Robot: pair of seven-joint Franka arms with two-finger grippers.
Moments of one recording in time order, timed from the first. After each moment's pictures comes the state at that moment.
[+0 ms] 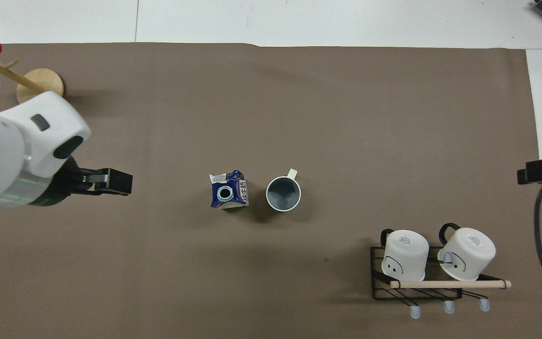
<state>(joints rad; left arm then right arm) -0.21 -0.11 -0.04 -1.64 -0.05 1.50 -0.21 0.15 -0.12 -0.17 -1.56 -0.01 1.46 0.05</state>
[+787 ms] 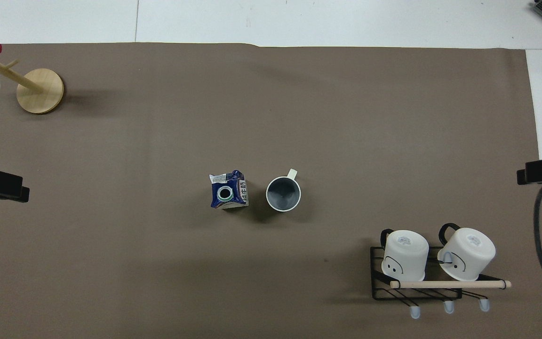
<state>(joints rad) -0.03 -0.12 -0.04 -1.56 -0.05 1.35 -0.07 0.15 -0.12 -0.17 -1.56 -0.01 1.46 0.05</state>
